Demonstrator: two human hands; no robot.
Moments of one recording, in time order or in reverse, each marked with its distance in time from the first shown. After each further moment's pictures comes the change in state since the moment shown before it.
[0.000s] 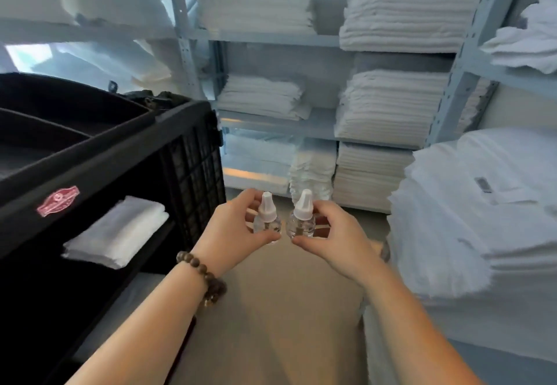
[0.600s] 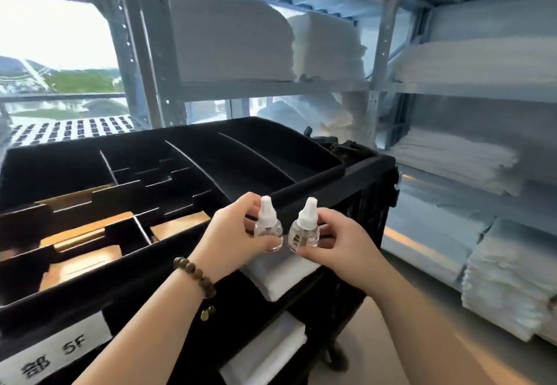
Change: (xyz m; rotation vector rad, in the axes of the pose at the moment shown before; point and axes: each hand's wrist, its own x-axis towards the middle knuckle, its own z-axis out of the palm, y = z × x) left_hand -0.043 -0.106 -0.253 0.212 0.508 -0.335; right_hand 0.165 -0.161 0.218 0.310 -0.548 -0.430
